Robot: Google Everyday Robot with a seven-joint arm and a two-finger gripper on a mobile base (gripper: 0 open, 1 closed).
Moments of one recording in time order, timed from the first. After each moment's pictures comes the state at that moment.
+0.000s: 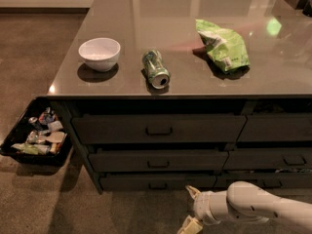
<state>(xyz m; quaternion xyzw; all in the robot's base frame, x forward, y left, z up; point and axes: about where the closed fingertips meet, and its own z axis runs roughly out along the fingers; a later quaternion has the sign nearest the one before) 0.391 -0.103 0.435 -0.53 0.76 0.24 0.28</state>
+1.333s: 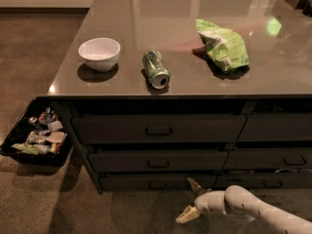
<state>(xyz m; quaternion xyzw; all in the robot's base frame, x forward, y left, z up) 0.483 -0.132 0.303 -0.51 0.74 0.22 0.38</state>
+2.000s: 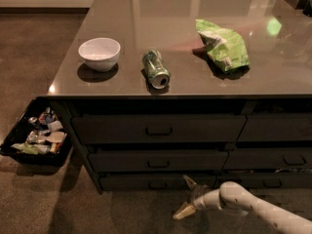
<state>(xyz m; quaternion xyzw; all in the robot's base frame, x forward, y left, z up) 0.499 -0.124 0.288 -0.52 0.73 0.23 0.38</state>
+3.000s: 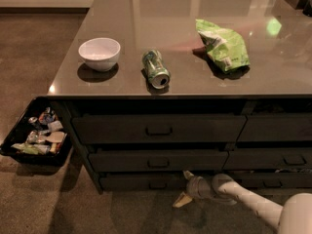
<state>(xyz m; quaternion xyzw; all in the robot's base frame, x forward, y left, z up) 0.568 -0.126 0.234 -0.57 0.71 0.16 0.39</state>
